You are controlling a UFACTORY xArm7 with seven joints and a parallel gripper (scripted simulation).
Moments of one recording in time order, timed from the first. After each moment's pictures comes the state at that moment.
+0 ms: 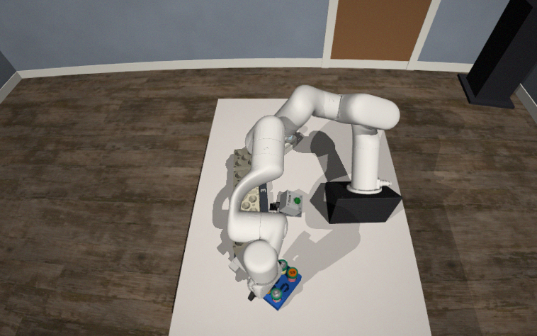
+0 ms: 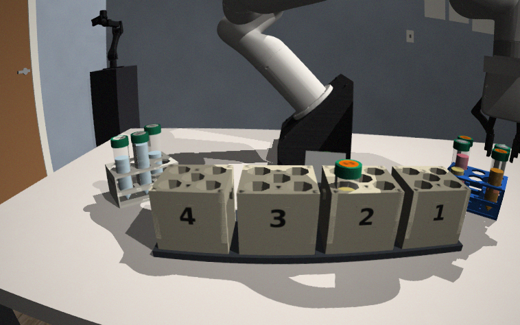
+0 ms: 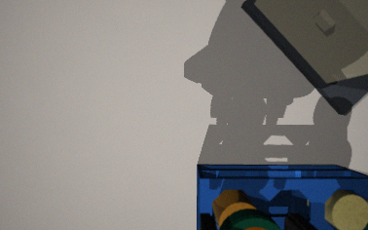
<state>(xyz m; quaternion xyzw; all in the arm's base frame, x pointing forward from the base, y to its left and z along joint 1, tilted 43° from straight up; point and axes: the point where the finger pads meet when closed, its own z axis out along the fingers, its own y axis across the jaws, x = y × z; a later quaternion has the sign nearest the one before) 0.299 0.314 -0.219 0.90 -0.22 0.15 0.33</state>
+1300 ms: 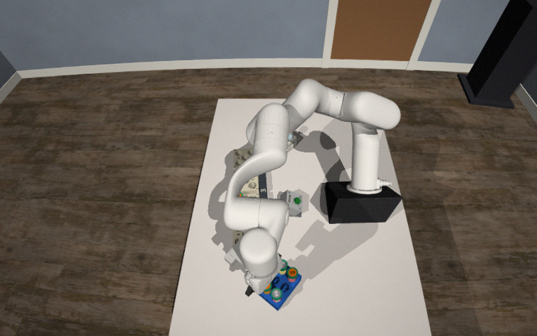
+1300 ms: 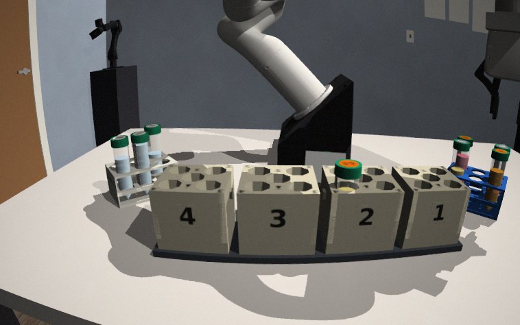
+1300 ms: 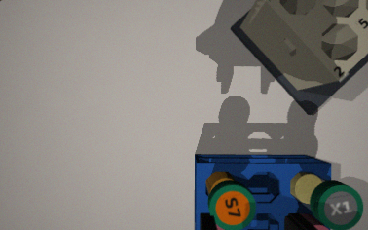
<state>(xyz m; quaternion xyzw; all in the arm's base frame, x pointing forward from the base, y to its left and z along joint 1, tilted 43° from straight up) 0.290 0.359 -0.169 0.90 -0.22 0.15 0.33</state>
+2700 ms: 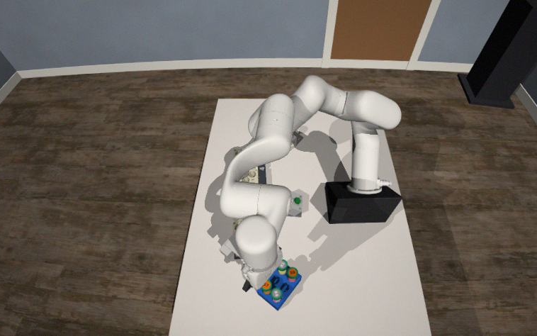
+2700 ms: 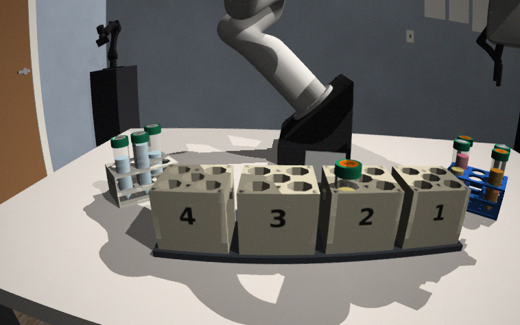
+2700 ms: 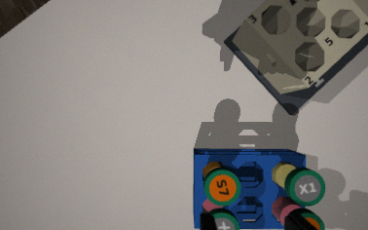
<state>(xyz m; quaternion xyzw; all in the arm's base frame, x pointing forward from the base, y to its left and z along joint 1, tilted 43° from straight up) 0.282 0.397 -0.127 0.90 -0.22 0.15 0.33</state>
